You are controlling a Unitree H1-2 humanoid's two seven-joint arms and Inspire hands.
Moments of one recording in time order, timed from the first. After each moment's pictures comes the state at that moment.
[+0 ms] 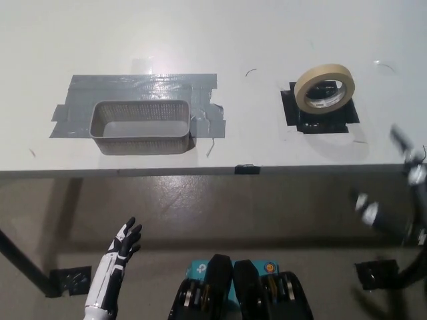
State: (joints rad) left_arm 0.07 0.09 -0.04 0.01 0.07 -0.11 -0.04; right_arm -0.19 -0.24 -0.02 -0.20 -0.34 -0.11 -0.03
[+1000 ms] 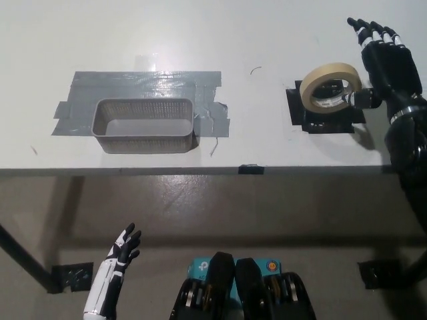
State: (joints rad) left_arm 0.09 0.09 -0.05 0.01 0.07 -0.11 -0.04; right_arm -0.79 -0.37 0.28 0.42 -0.76 0.18 -0.02
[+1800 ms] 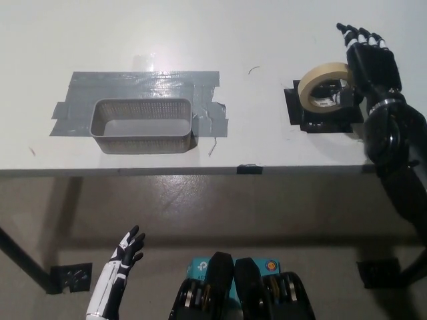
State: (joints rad) left_arm 0.09 0.10 -0.06 0.01 0.07 -0.11 -0.05; right_arm -0.90 -0.29 0.30 0.65 -0.76 0.19 -0.08
